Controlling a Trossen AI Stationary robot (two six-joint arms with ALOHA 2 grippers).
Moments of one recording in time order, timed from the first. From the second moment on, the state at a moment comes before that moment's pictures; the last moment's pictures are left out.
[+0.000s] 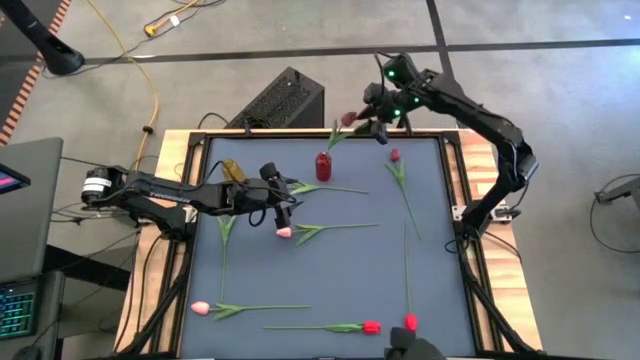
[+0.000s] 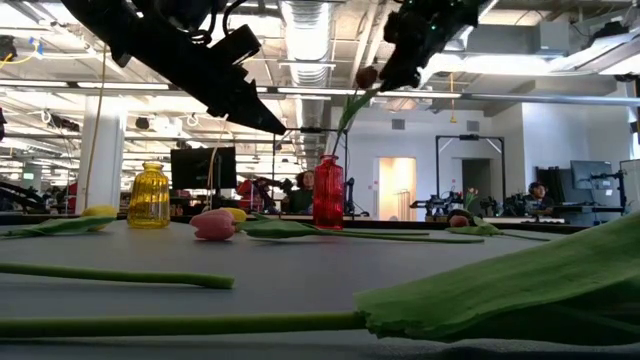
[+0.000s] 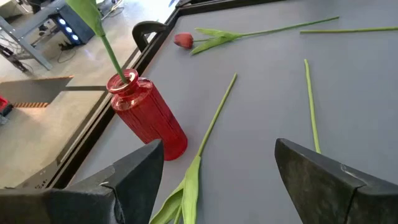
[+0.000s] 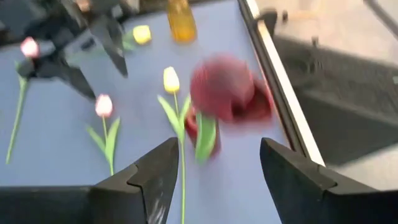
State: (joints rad) left arm 0.09 1.31 0.63 0.21 -0.34 0.13; right arm -0.73 1.62 1.70 -0.91 -0.48 -0.35
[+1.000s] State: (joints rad) left arm 0.09 1.31 0.63 0.21 -0.32 0.15; right arm -0.73 1.57 1.22 -1.25 -0.33 -0.03
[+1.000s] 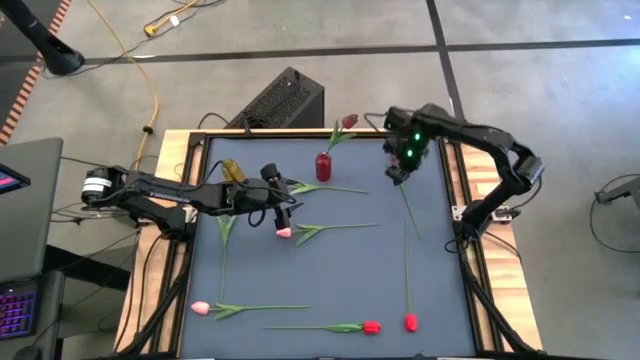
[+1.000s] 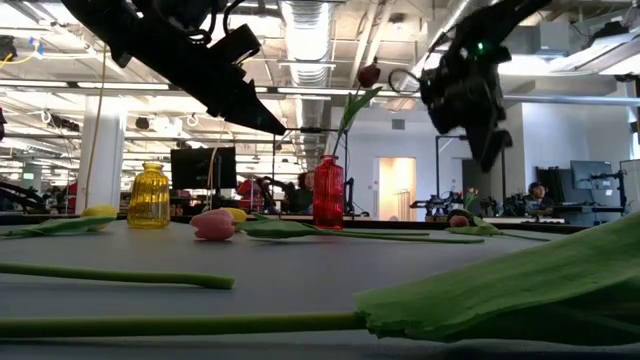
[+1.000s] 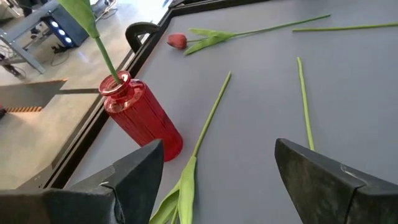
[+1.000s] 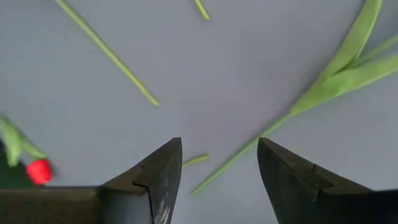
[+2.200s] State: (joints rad) left arm 0.09 1.31 0.63 0.23 -0.32 0.16; right arm -0.73 1.57 0.78 -0.72 -0.09 0.19
